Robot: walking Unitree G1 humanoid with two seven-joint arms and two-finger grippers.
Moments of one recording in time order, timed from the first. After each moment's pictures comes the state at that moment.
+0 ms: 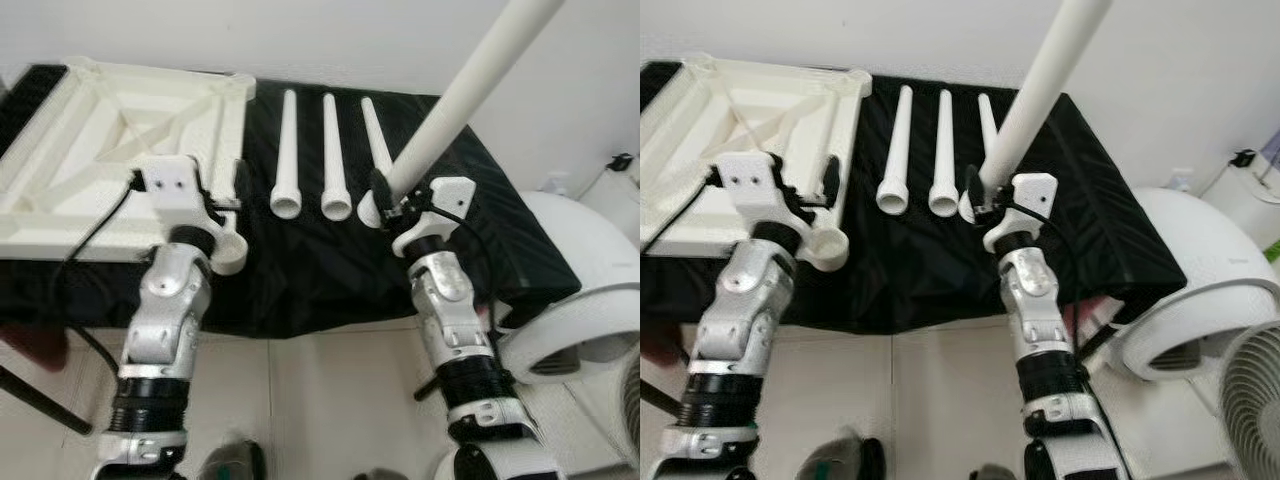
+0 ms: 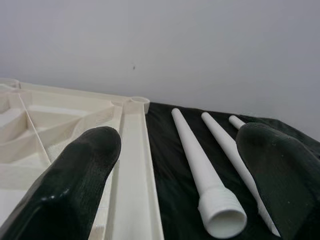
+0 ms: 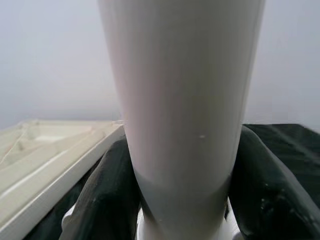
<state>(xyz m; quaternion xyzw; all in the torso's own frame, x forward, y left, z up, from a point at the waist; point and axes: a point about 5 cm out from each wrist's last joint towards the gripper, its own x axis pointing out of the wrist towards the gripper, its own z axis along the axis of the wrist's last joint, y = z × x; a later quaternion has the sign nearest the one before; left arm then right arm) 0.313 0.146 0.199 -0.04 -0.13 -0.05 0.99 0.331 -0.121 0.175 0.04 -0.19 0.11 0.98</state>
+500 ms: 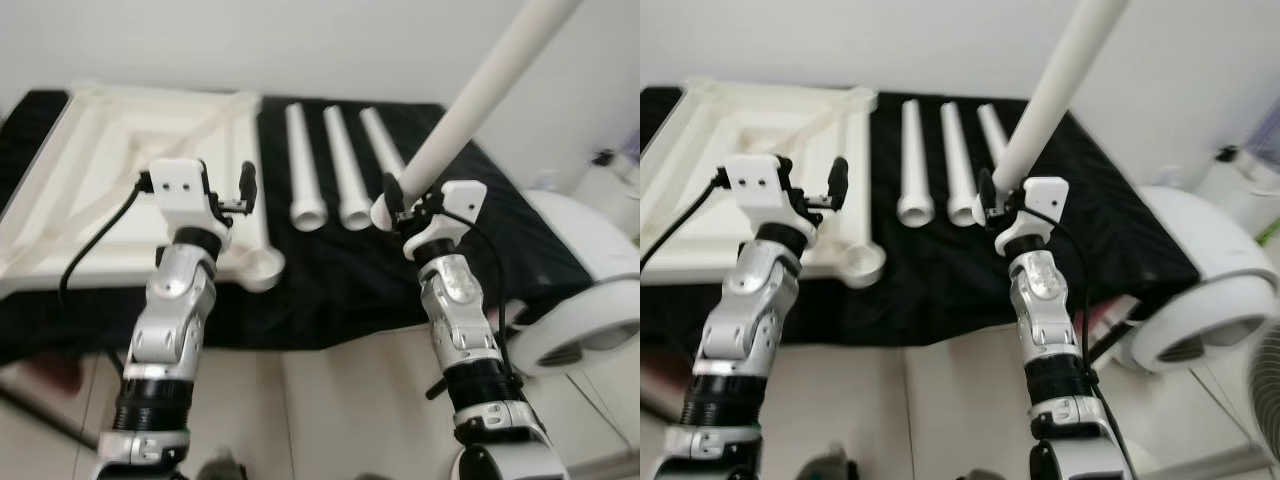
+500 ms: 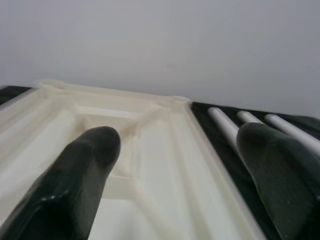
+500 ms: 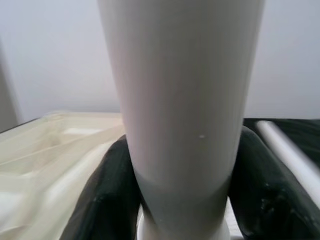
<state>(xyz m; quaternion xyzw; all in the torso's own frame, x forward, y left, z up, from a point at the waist) 0.313 0.159 0.199 -0.04 -0.13 -0.02 0.99 0.331 -0.108 0.177 0.03 -0.19 0.13 0.97</state>
